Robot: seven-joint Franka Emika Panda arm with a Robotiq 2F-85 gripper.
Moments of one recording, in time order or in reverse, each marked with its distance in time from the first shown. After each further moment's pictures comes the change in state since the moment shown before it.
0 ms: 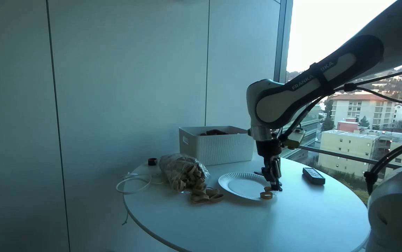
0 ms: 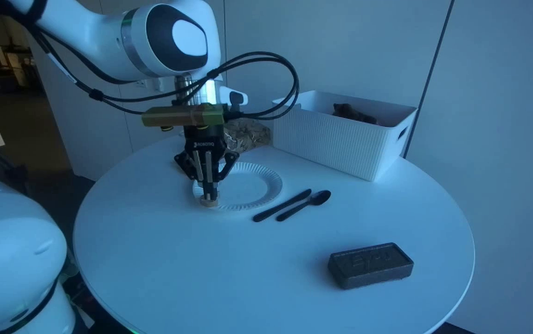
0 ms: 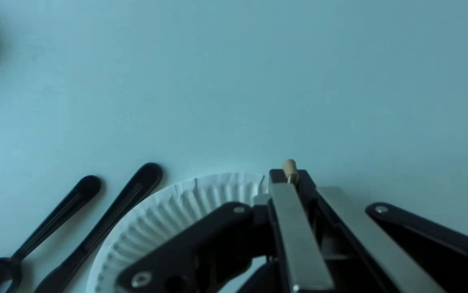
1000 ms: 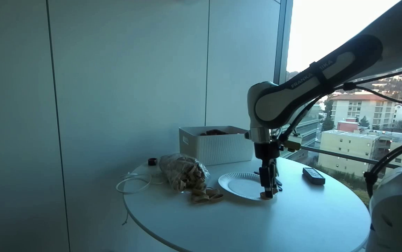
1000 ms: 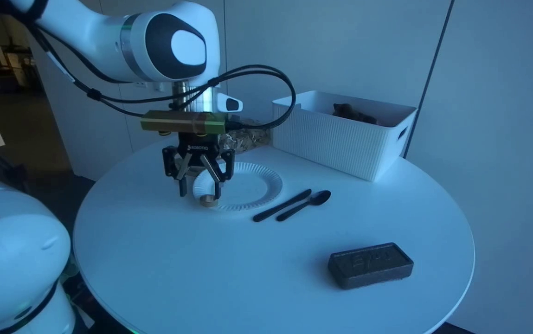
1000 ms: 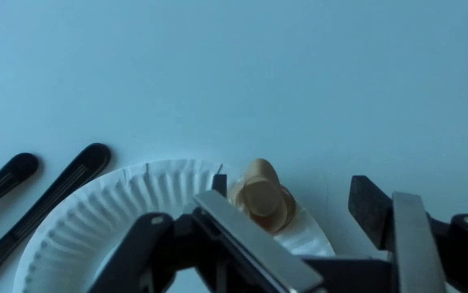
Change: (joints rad) arm 0.041 0.002 -0.034 -0.017 0.081 0.020 -0.116
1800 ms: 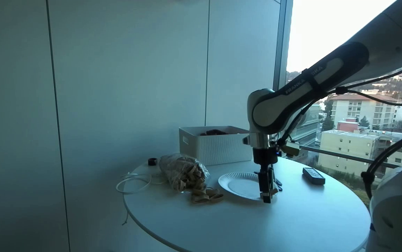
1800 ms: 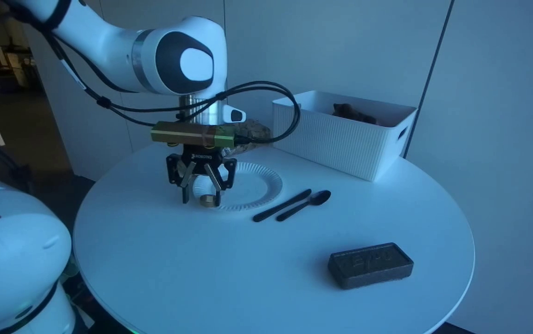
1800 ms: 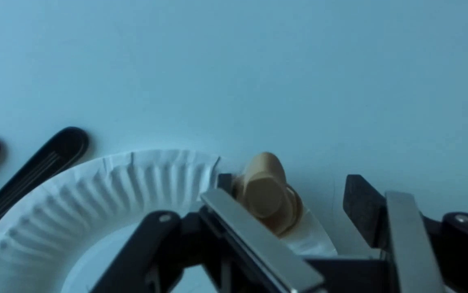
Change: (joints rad) arm 0.009 0.062 -0.034 -0.009 0.030 0.067 -0.081
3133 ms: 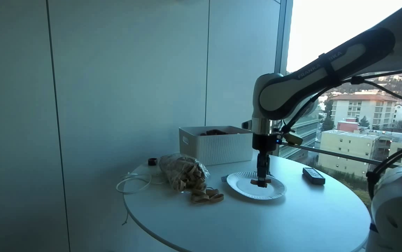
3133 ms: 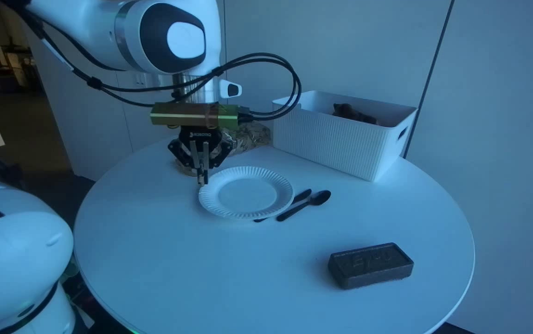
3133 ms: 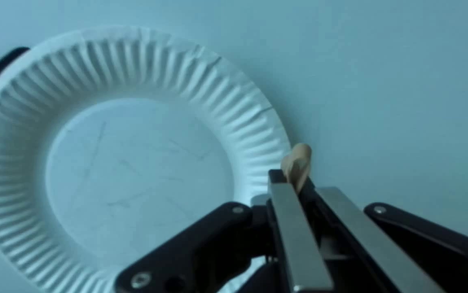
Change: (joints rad) arm 0.030 -0.125 -0.017 0.009 0.043 0.013 -0.126
